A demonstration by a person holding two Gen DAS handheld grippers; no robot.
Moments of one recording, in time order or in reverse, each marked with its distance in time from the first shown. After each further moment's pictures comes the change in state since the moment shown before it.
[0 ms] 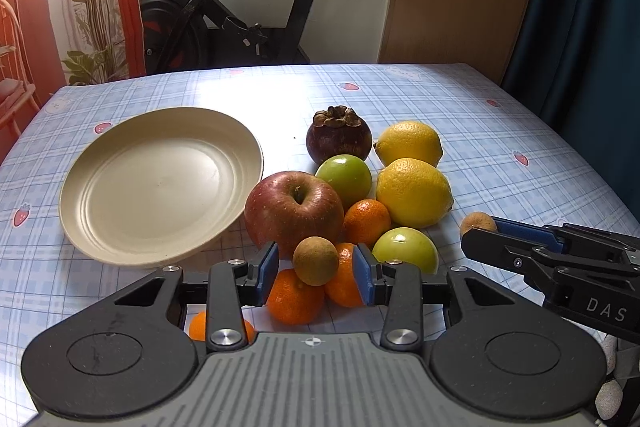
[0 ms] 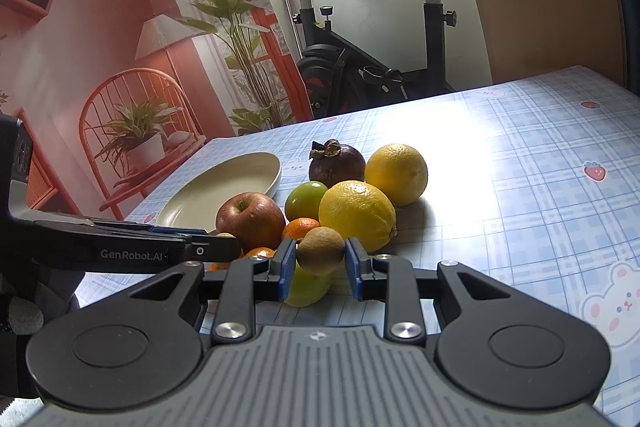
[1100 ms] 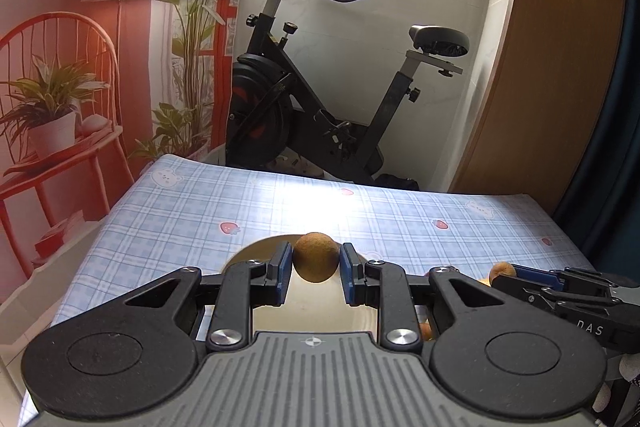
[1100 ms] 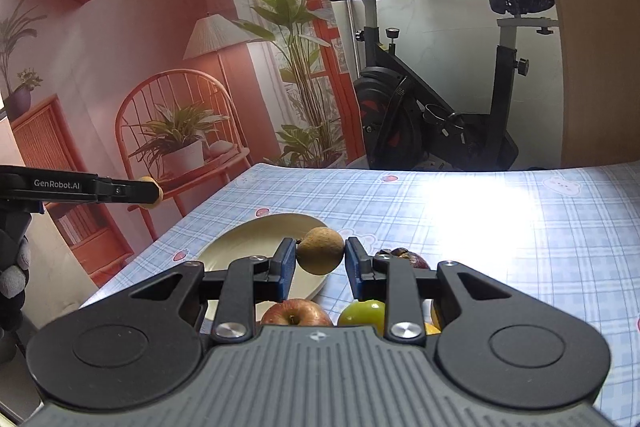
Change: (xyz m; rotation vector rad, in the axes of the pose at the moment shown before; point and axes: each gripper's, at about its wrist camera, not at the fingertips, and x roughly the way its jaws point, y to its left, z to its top) left arm -0.085 0.102 0.081 -0.177 -0.219 0.142; right arm 0.054 0.051 0.095 -0.196 0.001 0.123
